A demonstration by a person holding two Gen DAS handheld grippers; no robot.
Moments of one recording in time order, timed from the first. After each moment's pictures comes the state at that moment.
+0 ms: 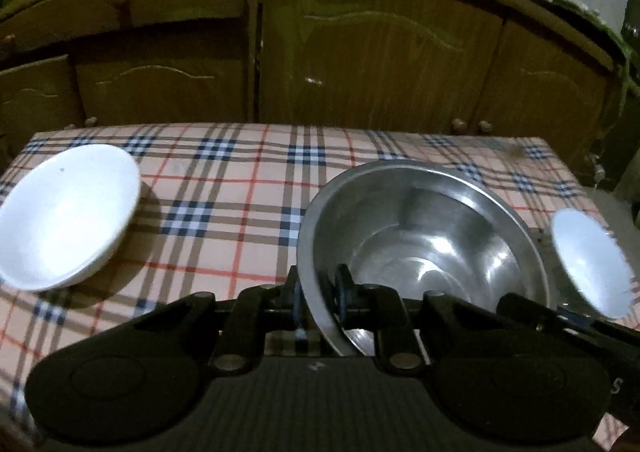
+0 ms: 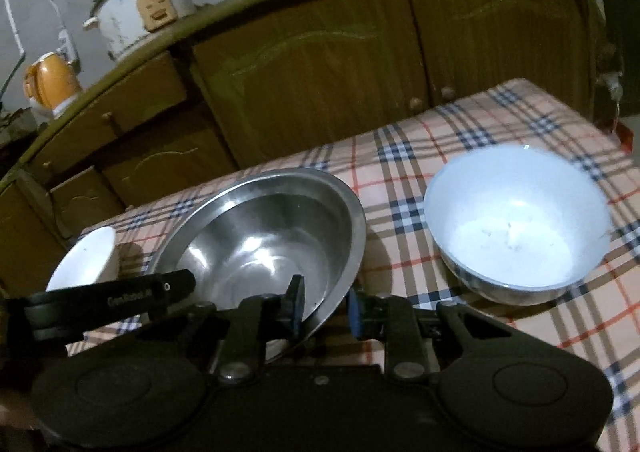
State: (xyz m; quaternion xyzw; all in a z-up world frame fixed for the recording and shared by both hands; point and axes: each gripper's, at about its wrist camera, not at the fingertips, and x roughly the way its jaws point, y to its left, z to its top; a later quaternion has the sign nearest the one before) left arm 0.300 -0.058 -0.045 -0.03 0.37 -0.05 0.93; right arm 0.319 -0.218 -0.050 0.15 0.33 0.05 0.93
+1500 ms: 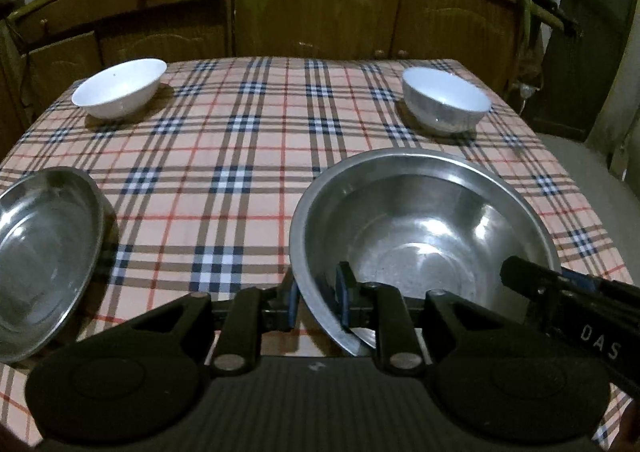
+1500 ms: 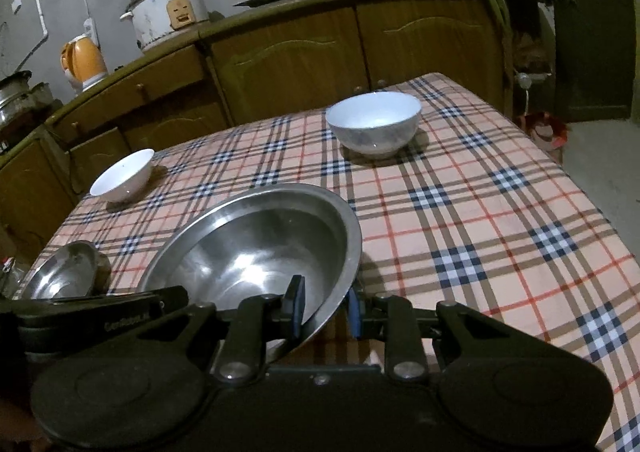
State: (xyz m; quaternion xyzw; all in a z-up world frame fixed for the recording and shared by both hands) left arm 0.094 -0.105 -0.069 0.00 0.38 -0.07 0.92; right arm 0.076 -0.258 -0.053 0.12 0.32 0.02 0.94
